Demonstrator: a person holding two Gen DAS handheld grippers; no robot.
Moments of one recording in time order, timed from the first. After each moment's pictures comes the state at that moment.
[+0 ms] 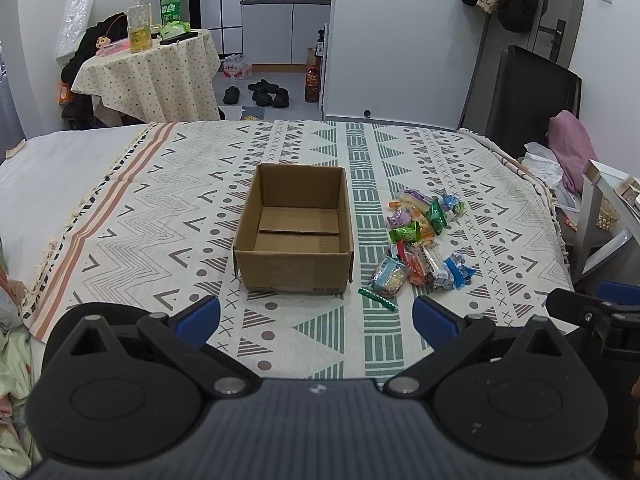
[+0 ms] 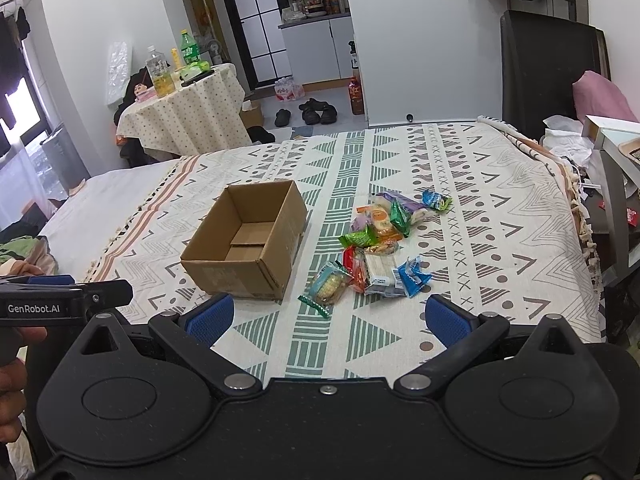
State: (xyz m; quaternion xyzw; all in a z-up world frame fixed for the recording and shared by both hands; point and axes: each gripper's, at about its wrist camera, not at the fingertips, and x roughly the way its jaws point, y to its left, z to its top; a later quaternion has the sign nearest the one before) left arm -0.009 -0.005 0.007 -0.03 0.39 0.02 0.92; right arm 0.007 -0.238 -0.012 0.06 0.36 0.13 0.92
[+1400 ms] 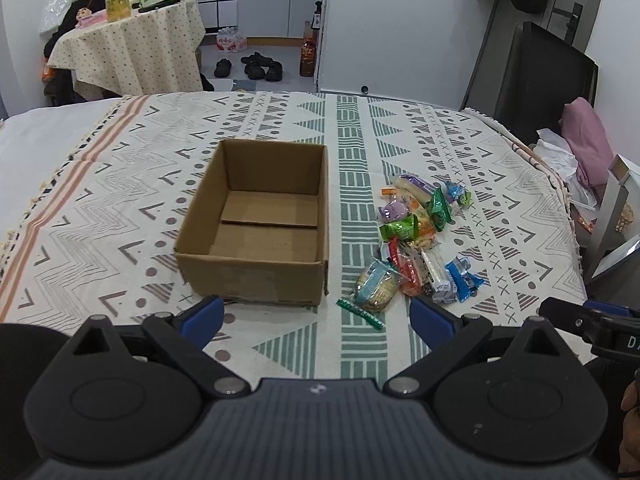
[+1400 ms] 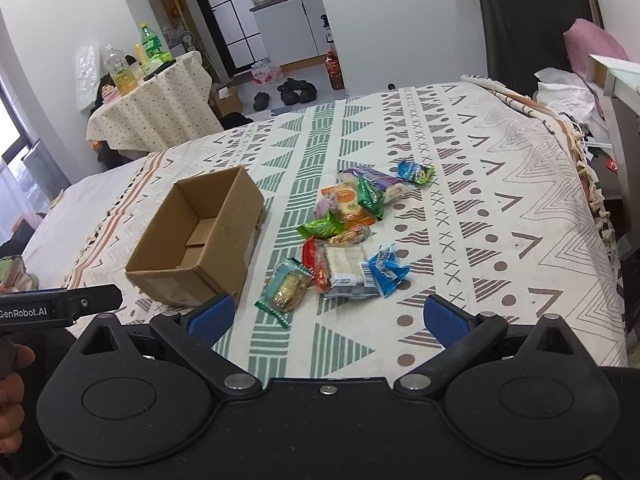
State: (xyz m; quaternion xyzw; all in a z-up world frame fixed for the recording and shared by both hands) left arm 0.079 -0.033 -0.054 -0.04 0.43 0.01 0.90; right arm 0.081 -0.277 -0.075 0.10 0.40 0.12 0.90
